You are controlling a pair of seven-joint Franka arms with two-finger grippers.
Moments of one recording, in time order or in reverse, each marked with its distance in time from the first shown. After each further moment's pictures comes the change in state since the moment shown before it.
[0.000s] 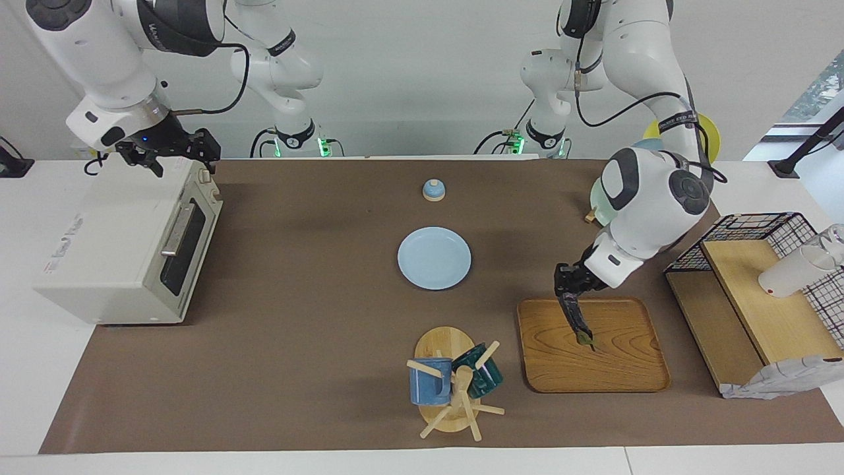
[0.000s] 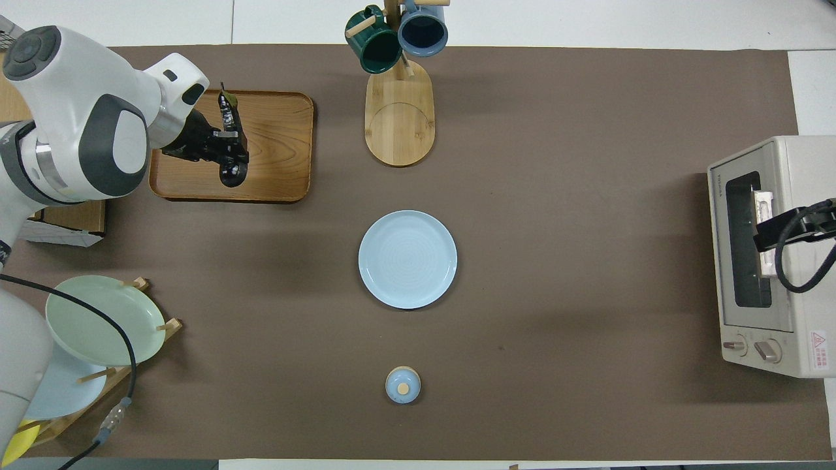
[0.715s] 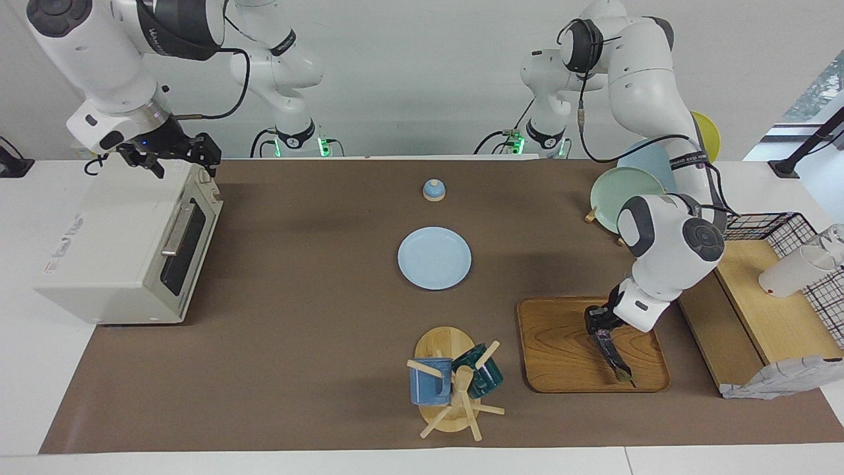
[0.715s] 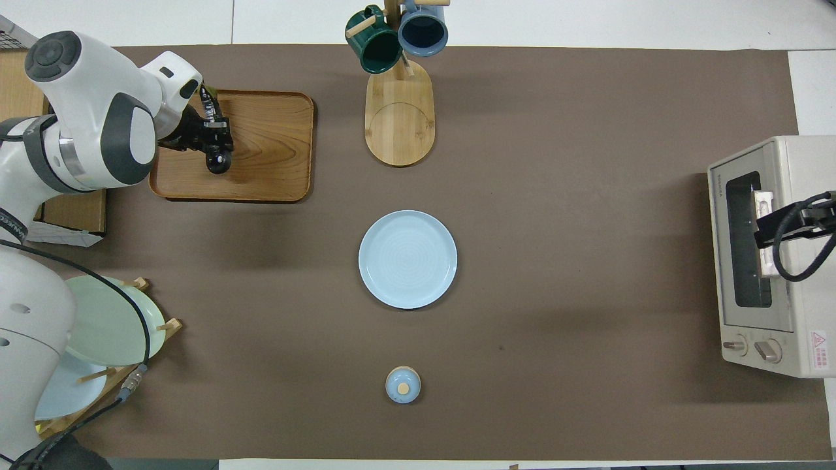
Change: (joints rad) left arm -0.001 0.101 0.037 0.047 0.059 0.093 -0.025; right arm 0.090 0.016 -0.104 0.005 0.000 0.000 0.045
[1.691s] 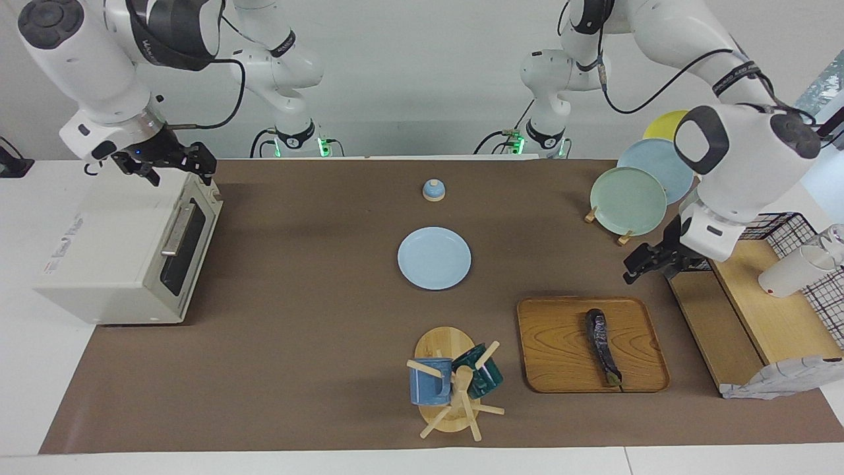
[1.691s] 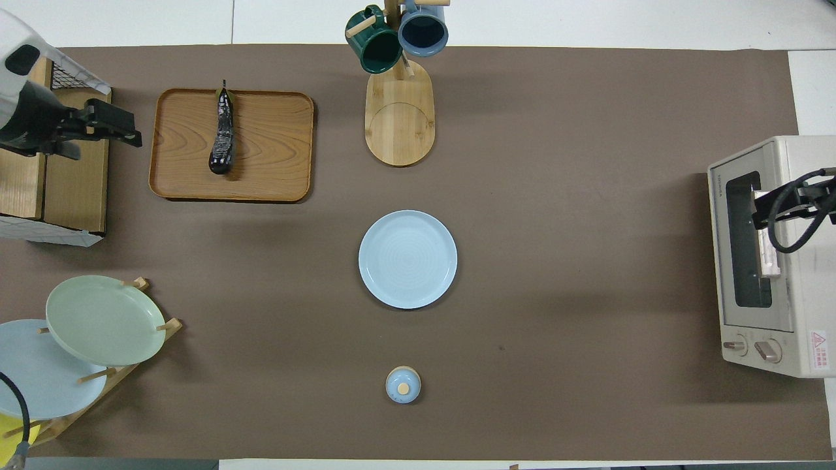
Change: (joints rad) left arm 0.040 -0.388 0.042 0.013 0.062 -0.421 -0.027; right arm 0.001 0.069 -0.020 0.069 0.017 0.016 0.010
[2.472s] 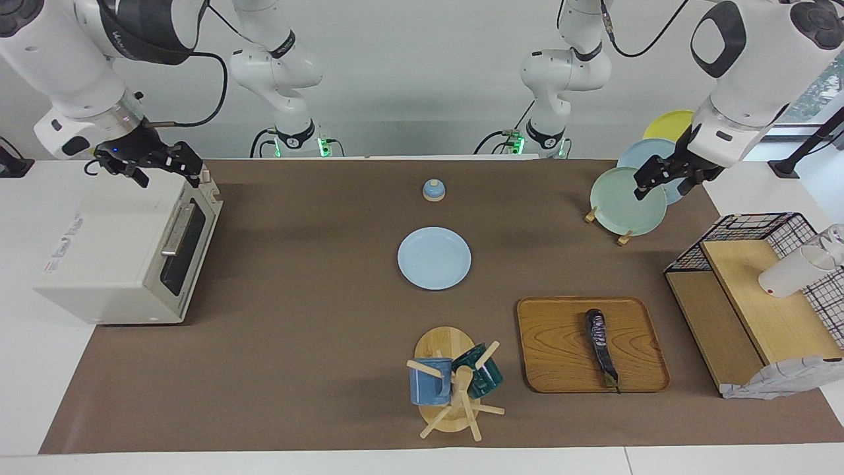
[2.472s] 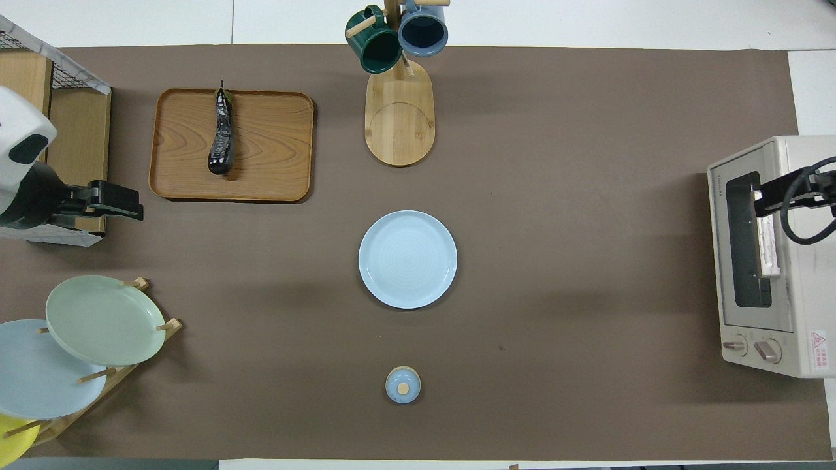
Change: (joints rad) left arm 0.080 -0.248 -0.161 -0.295 0.073 0.029 -0.007; right arm 0.000 -0.006 0.004 0.023 0.044 0.014 0.047
